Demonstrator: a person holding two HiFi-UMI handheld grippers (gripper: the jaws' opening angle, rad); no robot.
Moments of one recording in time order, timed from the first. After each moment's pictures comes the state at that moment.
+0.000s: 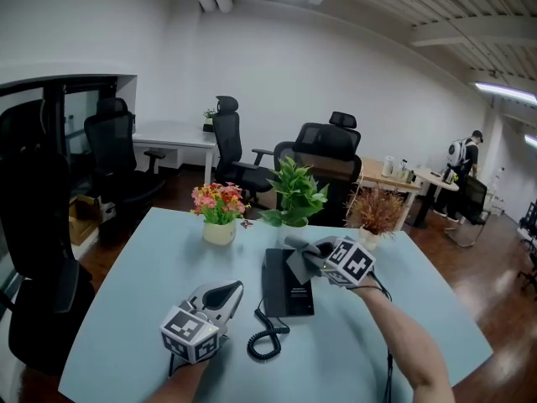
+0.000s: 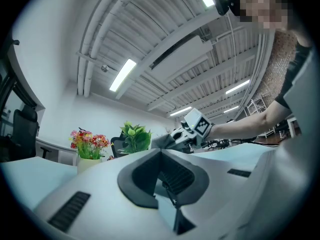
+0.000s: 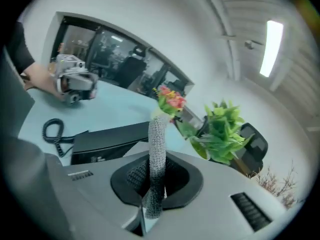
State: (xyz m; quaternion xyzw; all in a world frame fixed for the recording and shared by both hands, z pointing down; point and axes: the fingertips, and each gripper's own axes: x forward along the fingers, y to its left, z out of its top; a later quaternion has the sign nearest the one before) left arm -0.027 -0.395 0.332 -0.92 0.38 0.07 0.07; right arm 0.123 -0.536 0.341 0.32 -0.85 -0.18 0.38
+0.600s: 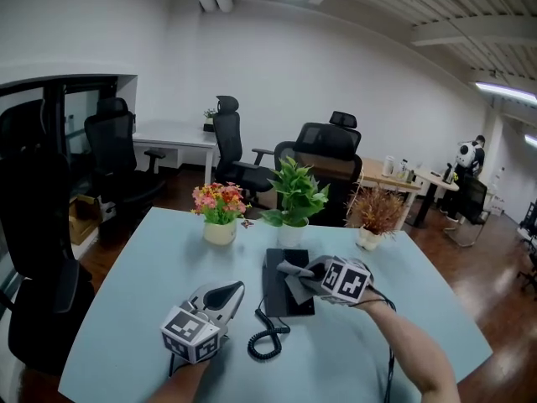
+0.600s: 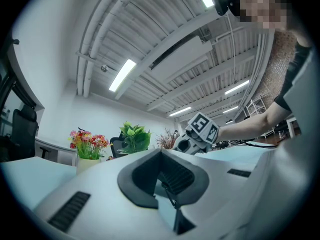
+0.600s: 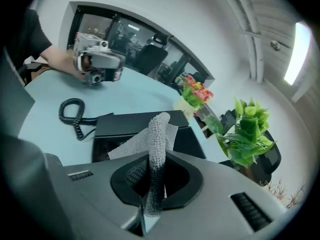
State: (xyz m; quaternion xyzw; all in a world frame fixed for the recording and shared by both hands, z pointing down) left arm -0.028 -0.397 0.339 -0.92 0.38 0.07 0.08; right arm 0.109 -0.492 0.394 0.23 -0.83 -0.22 0.47
